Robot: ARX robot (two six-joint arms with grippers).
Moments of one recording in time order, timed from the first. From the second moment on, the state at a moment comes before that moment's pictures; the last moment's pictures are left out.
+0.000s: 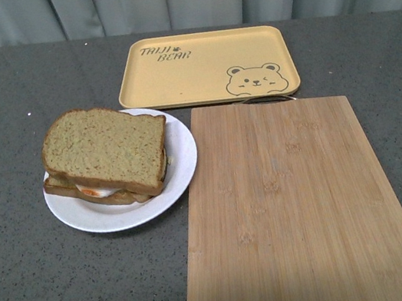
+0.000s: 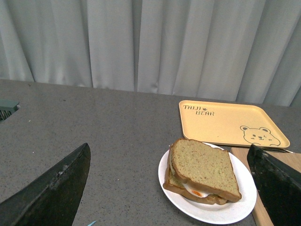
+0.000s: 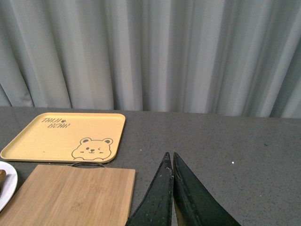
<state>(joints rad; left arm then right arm) 0.00 0.00 0.02 0.00 0.00 -0.01 0.00 0.54 0.00 0.53 0.00 0.00</state>
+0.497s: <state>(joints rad) 0.00 0.00 0.02 0.00 0.00 -0.01 0.00 0.29 0.00 0.29 0.00 0.00</state>
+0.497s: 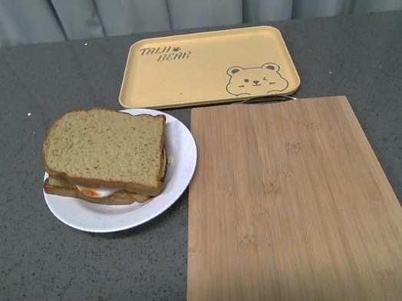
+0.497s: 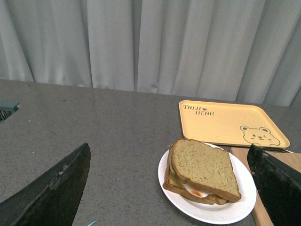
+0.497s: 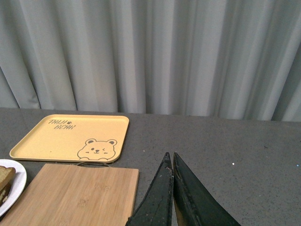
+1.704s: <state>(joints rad) 0.00 0.00 0.02 0.00 0.00 -0.01 0.00 0.00 0.00 0.00 0.00 0.00</state>
